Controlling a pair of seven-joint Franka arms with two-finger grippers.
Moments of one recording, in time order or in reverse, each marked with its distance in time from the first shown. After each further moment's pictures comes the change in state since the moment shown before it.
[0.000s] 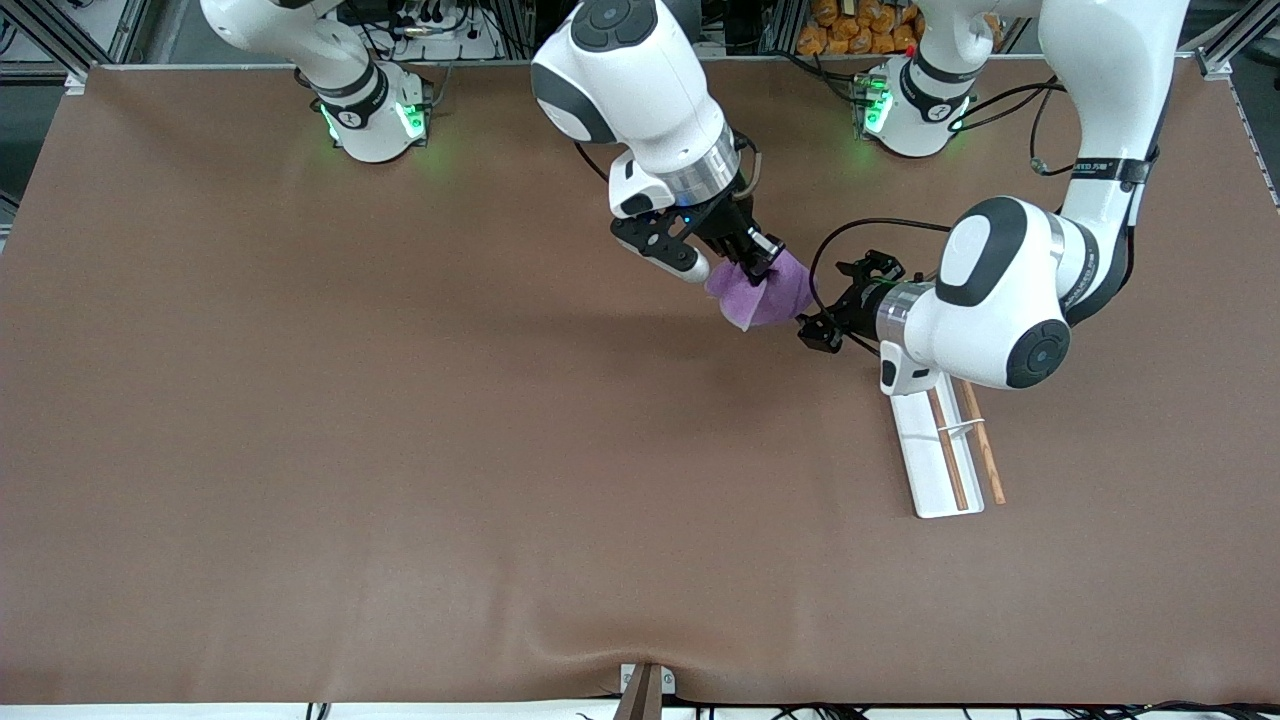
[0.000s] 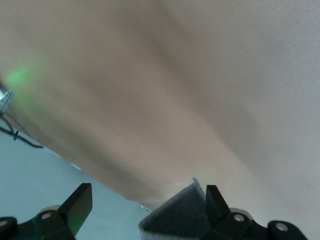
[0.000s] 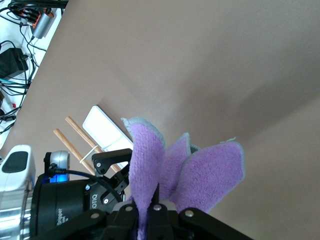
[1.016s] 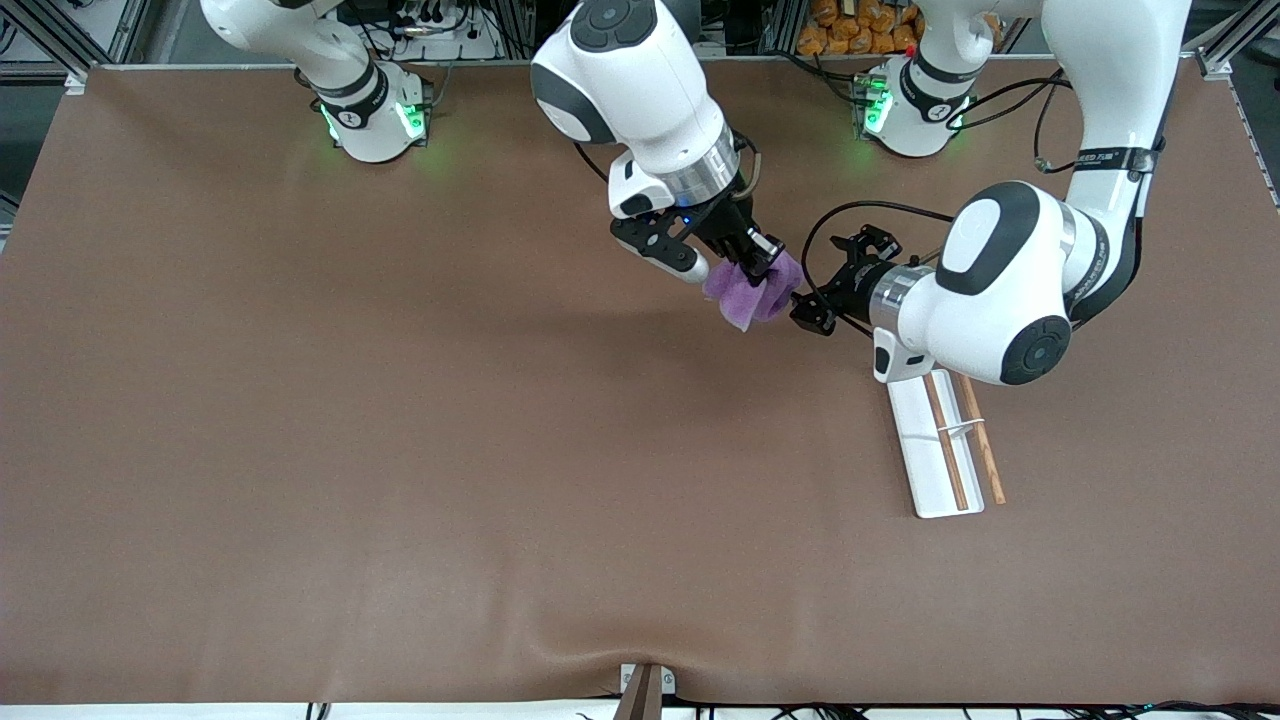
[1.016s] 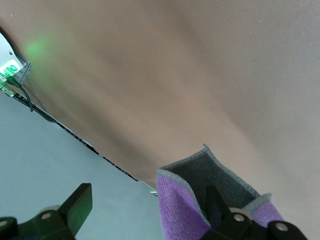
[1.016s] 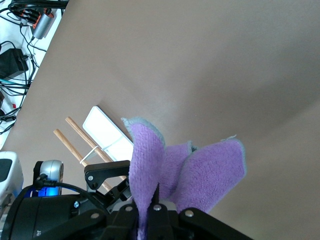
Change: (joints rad) left arm -0.007 0.000 -0.013 0.065 -0.029 -0.108 -0.082; right arm 0.000 0.000 -0.001 0.000 0.000 0.000 0.000
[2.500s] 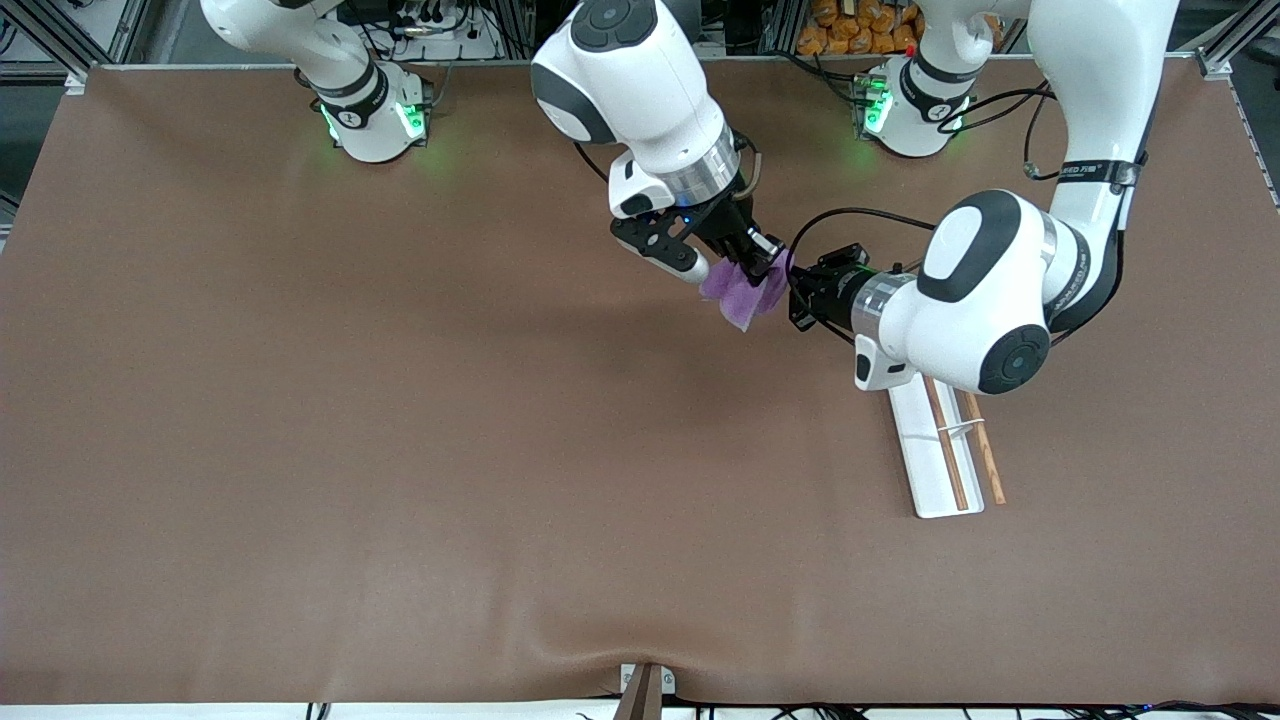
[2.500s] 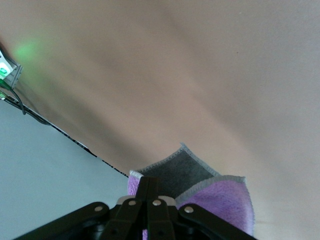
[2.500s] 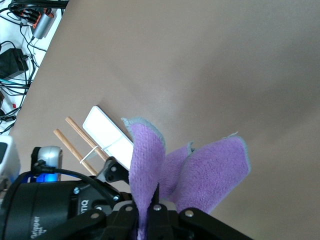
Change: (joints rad) left arm -0.031 0.048 0.007 0.080 -0.001 -0.001 0.000; right arm 0.001 0.000 0.000 0.000 0.000 0.000 0.000
